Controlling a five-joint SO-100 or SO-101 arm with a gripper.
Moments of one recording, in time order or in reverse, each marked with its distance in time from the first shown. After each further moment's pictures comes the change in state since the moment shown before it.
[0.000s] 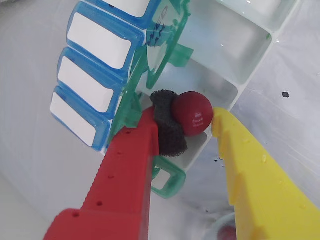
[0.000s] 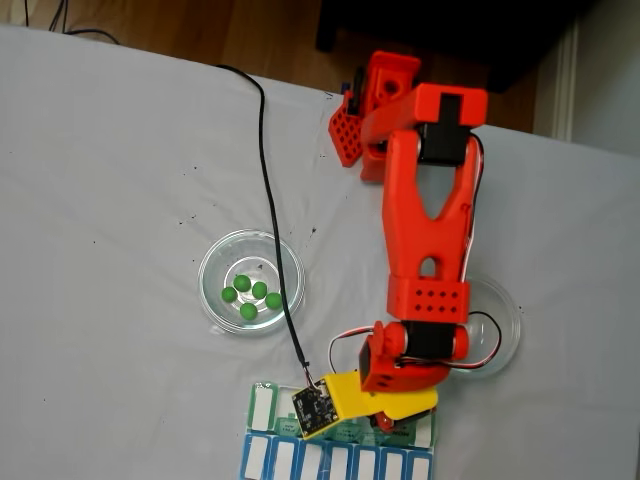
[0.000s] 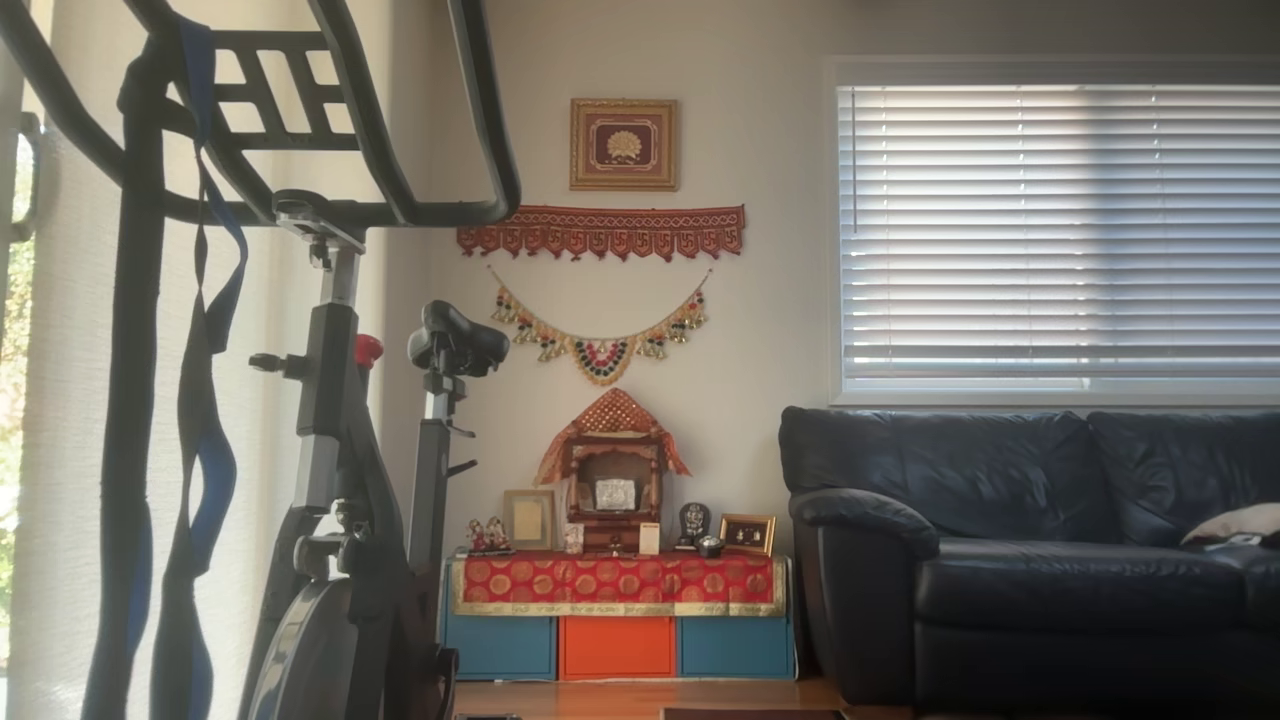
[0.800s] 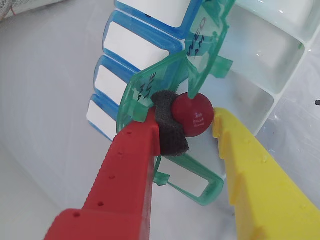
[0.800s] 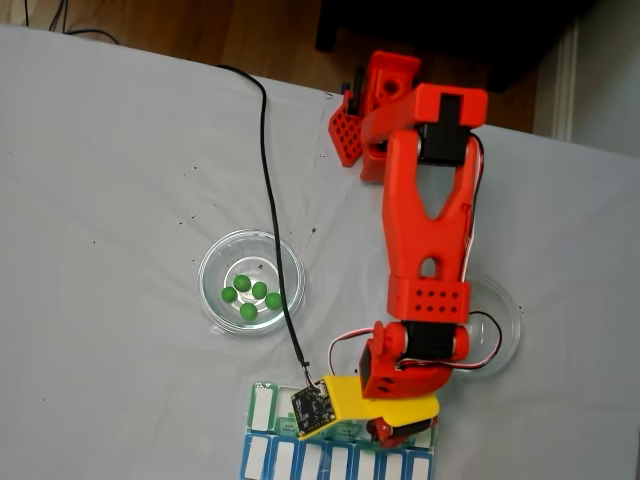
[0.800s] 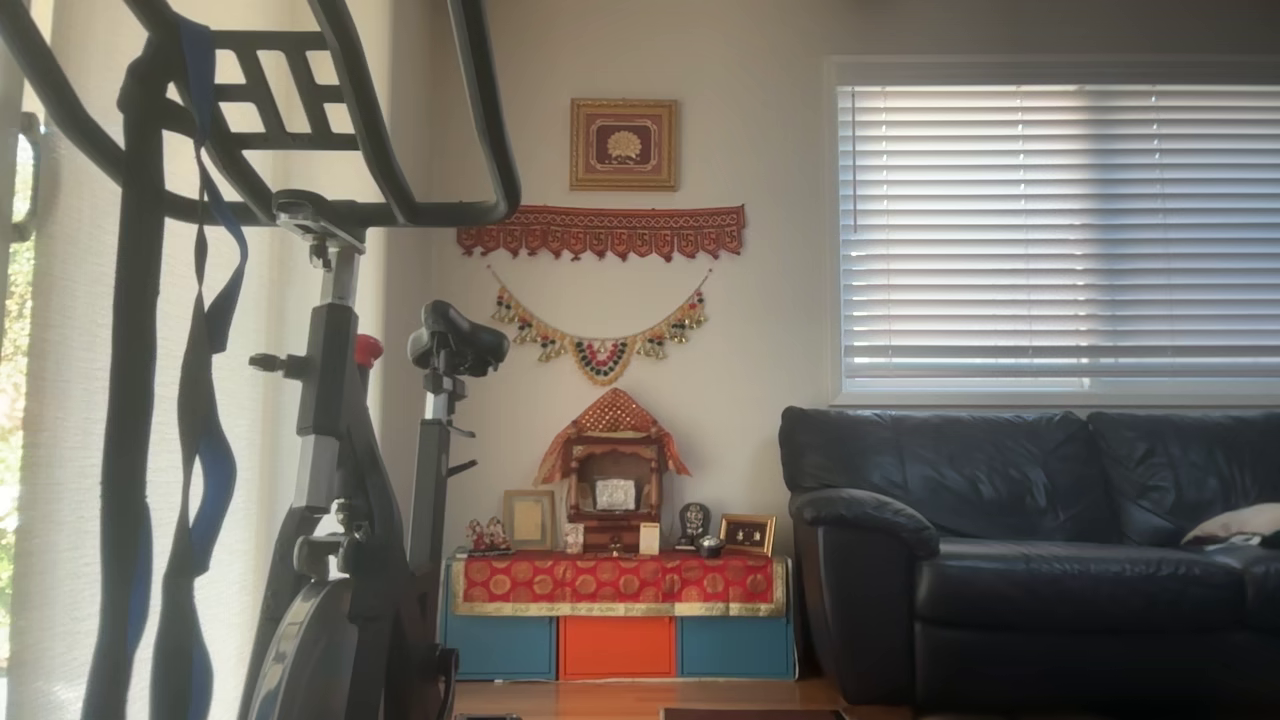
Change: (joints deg) arm 0.0 -0.1 0.1 -6.4 4.9
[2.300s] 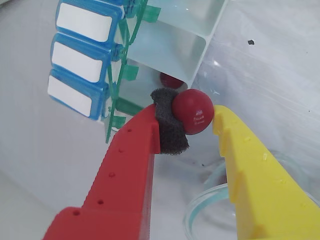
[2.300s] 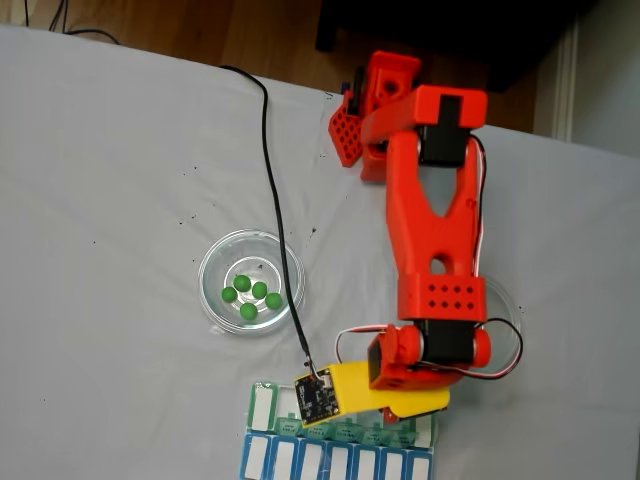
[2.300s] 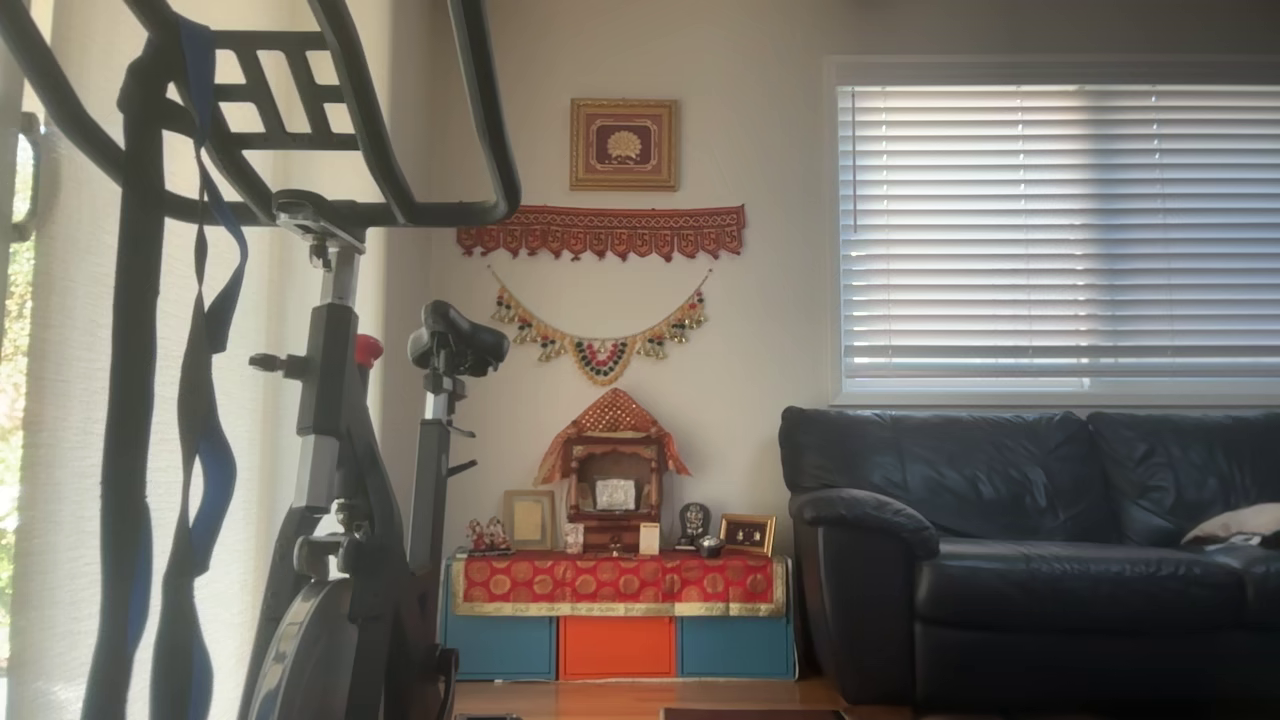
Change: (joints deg) arm 0.4 -1.6 -16.4 29.4 0.6
